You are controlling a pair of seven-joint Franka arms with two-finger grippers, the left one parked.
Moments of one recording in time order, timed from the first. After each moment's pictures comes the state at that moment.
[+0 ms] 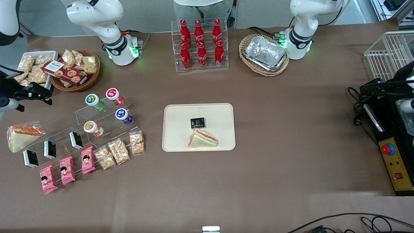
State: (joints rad) arm 0.12 -0.10 -0.22 -1.77 -0.01 1.68 -0.32
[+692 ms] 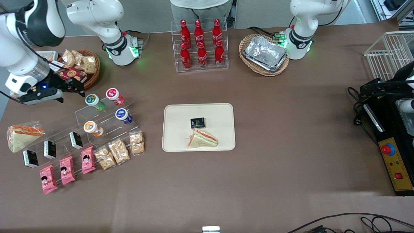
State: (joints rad) arm 0.13 -0.37 -0.20 -2.34 -0.01 2.02 -0.27
